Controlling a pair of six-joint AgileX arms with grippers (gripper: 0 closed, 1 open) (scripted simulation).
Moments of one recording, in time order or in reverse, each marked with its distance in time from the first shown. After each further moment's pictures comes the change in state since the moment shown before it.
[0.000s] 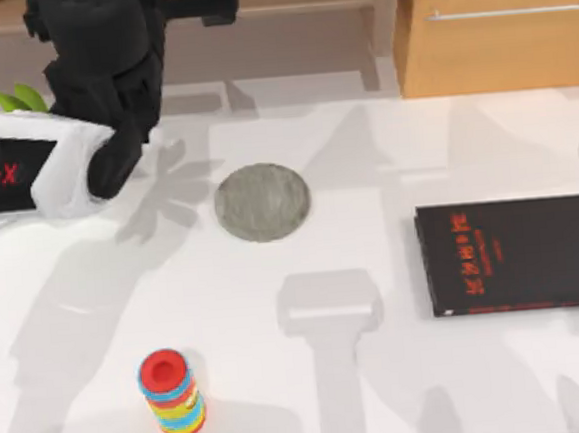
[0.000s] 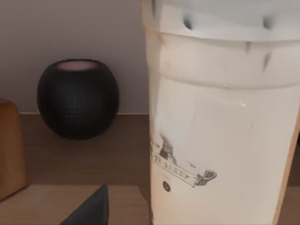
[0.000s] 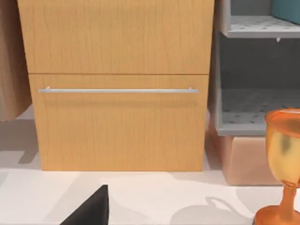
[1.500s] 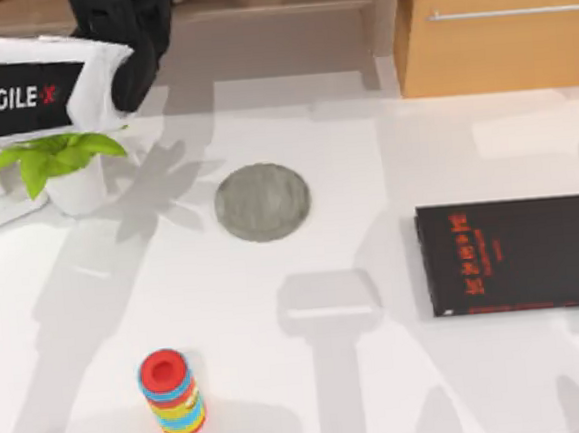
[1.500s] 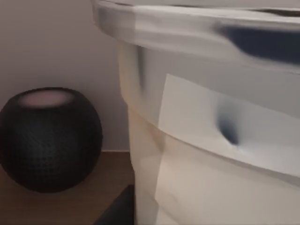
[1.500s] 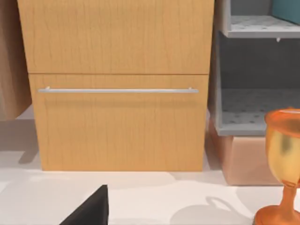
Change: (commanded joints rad) left arm 0.064 0.247 0.378 -0.133 0.068 -0.002; right arm 0.000 0.000 0.000 0.000 0.000 0.000
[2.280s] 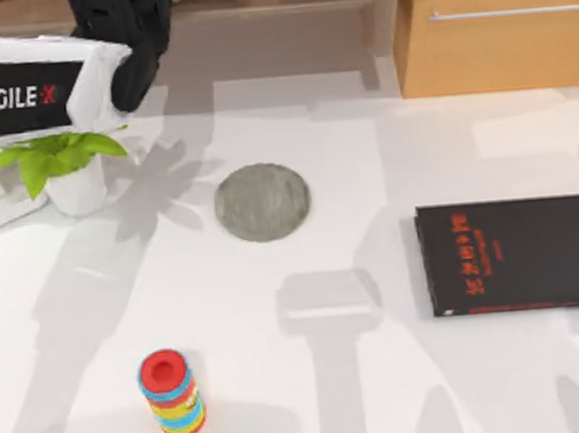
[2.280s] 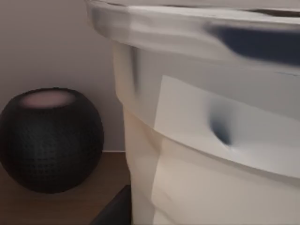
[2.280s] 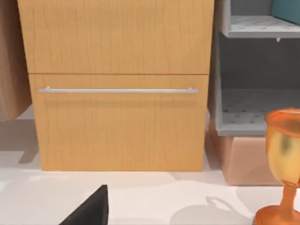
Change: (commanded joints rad) left arm 0.000 0.000 0.000 0.000 0.000 0.000; right arm 0.000 0.000 0.000 0.000 0.000 0.000
